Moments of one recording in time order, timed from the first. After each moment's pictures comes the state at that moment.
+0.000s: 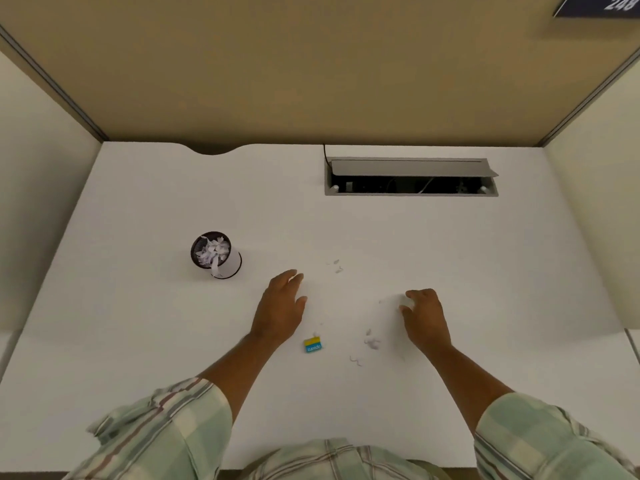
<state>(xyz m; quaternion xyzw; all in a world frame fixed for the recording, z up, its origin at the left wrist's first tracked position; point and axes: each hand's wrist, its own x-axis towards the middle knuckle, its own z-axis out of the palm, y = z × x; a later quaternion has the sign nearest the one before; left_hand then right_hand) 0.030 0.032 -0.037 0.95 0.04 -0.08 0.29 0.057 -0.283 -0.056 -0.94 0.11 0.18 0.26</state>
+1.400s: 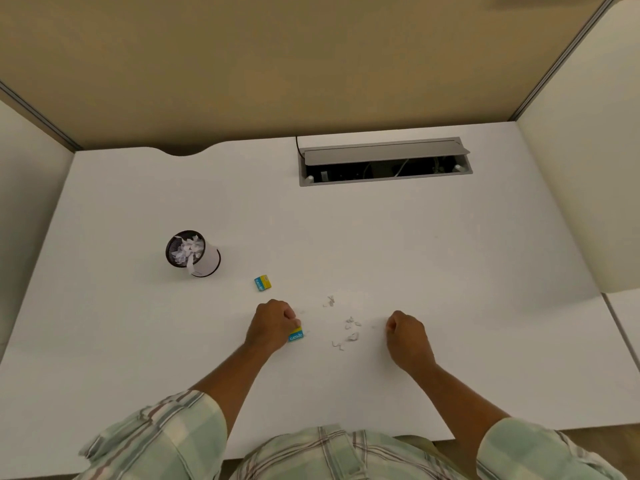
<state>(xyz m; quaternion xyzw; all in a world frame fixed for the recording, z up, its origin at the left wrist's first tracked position) 0.007 -0.005 -0.054 0.90 0.18 -0.25 0.29 -0.010 -0.295 -0.055 -0.94 0.13 0.22 0.24</state>
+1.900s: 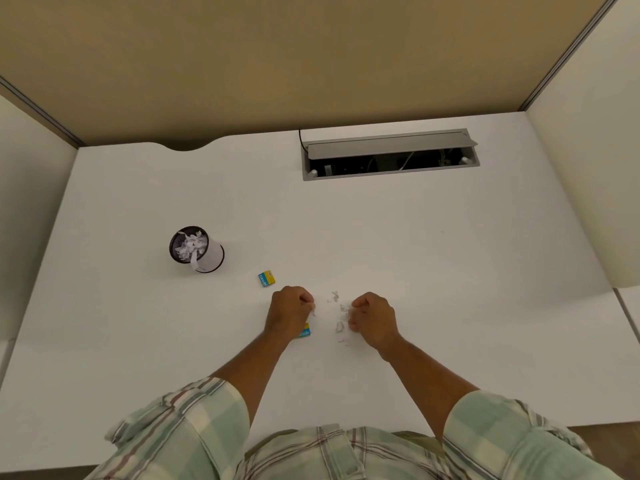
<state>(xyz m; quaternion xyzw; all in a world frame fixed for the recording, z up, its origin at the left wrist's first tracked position) 0.021 -0.031 -0.043 0.90 0.17 -0.20 0.36 0.011 -0.228 -0.050 -0.78 0.24 0.25 0.52</state>
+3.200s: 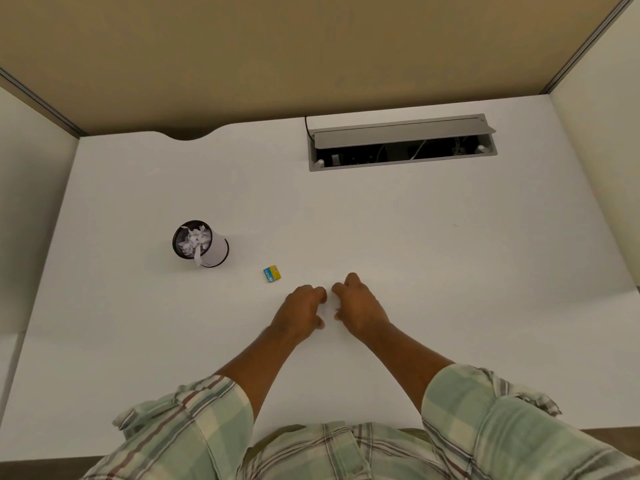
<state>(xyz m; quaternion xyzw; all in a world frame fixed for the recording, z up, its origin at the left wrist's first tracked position) 0.023 -0.033 -0.055 0.92 0.02 -0.31 0.22 0.037 -0.189 -0.056 -0.94 -0.12 0.28 0.18</state>
